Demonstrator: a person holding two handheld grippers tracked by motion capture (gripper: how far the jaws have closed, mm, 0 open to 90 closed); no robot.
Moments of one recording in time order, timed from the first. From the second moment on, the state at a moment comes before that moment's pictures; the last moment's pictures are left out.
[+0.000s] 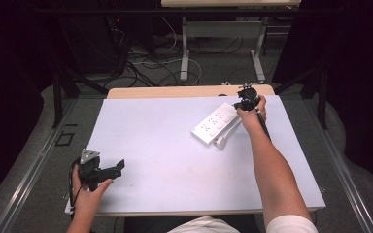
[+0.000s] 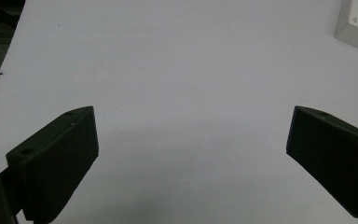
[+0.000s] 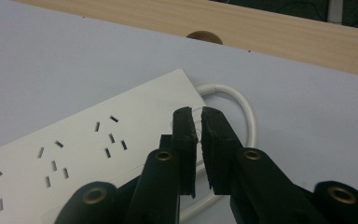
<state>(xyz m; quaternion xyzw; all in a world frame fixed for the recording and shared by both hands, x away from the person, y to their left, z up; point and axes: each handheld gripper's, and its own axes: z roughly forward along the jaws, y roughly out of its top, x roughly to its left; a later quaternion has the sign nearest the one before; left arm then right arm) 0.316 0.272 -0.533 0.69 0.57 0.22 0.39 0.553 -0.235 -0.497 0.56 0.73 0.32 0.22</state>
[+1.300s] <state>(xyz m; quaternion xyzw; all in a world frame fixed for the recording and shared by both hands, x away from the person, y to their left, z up) 0.315 0.274 -0.534 0.68 0.57 0.22 0.40 0.576 -0.230 -0.522 0.57 0.74 0.29 0.21</state>
